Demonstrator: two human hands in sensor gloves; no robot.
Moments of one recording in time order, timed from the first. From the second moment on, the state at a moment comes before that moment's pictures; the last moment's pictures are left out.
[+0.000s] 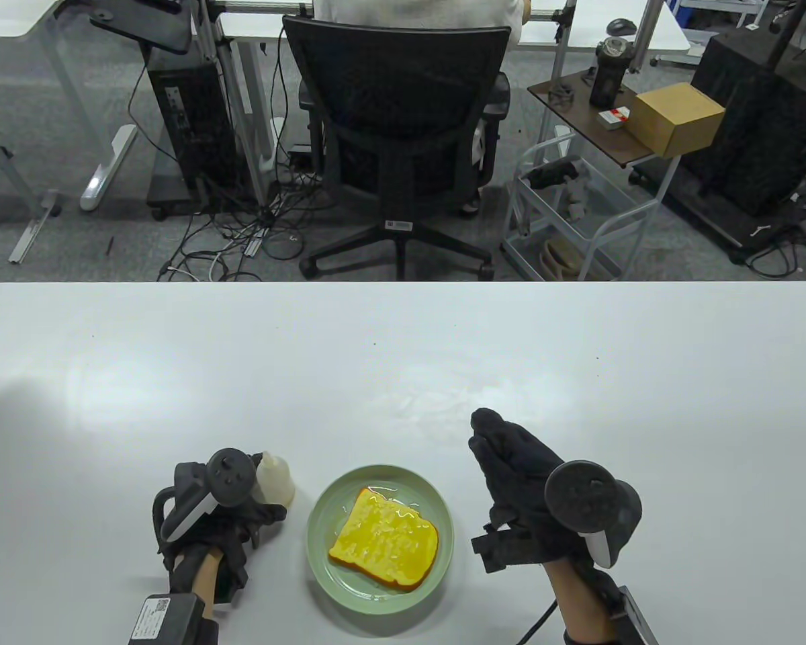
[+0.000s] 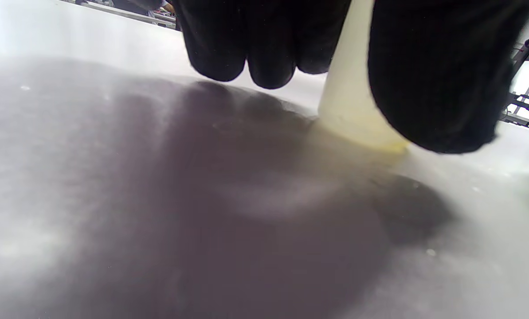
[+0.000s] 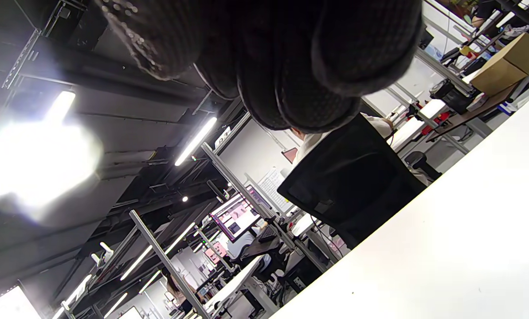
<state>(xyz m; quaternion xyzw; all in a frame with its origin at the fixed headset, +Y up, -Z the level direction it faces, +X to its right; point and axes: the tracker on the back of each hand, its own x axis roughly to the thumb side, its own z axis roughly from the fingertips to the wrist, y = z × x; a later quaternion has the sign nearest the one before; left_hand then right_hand) -0.265 -0.765 -0.324 -0.10 -0.01 0.12 0.99 0.150 -0.643 -0.282 0.07 -0.20 0.88 0.42</state>
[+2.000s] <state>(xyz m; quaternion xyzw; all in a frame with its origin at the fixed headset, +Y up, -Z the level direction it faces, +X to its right) -0.283 -0.712 -0.310 -0.09 0.01 0.10 0.99 0.157 -0.728 -0.324 -0.08 -0.07 0.99 0.12</state>
